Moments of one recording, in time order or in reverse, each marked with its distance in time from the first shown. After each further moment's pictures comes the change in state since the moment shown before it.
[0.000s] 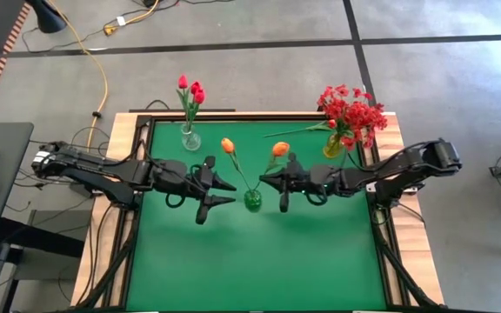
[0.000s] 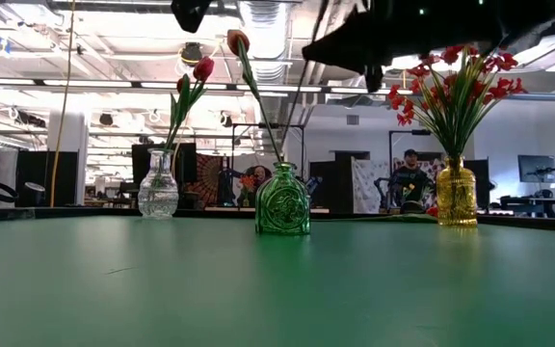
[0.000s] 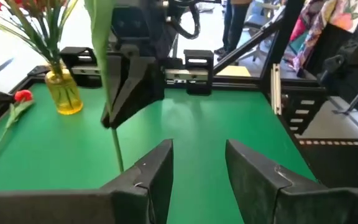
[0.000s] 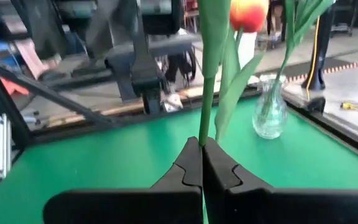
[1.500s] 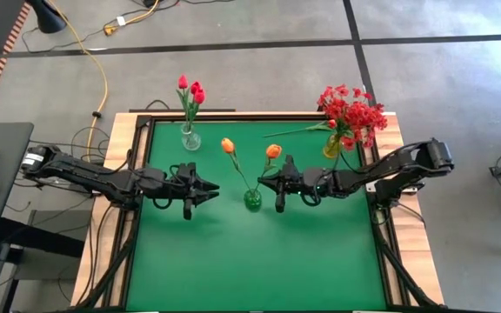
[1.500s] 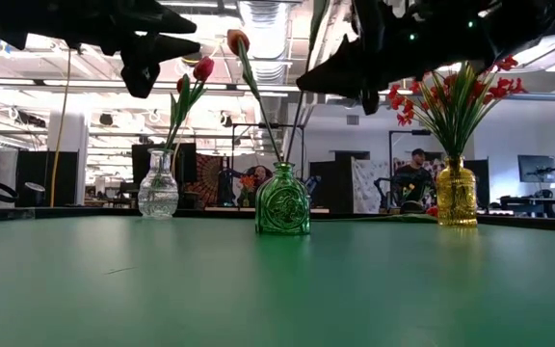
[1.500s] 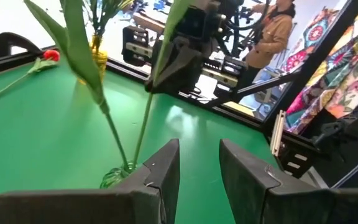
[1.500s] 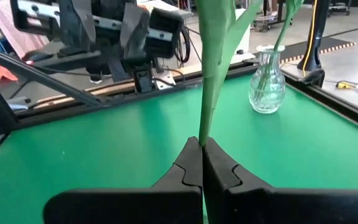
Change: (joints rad) left arm -0.003 -0.233 -0.494 0.439 -0.112 -0.304; right arm -0.018 0.077 -0.019 0.027 -0.001 0.032
